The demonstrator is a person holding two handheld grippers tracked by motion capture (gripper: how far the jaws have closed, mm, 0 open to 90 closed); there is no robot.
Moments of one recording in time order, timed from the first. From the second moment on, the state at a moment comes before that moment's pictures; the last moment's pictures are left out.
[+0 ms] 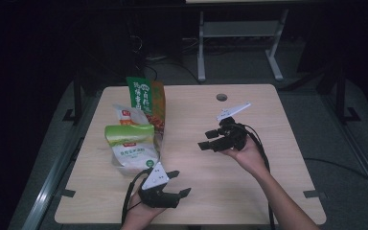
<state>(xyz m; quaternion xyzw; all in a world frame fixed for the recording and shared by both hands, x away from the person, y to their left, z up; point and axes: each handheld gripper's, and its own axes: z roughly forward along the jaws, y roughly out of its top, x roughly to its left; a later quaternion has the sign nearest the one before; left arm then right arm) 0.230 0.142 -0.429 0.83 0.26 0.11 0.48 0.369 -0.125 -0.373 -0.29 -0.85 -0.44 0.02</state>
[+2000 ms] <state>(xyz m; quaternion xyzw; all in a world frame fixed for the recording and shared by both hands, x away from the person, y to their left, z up) 0.236 0.148 -0.429 0.82 0.27 0.11 0.48 0.329 -0.224 -0.405 -0.36 -0.82 -0.44 0.01</state>
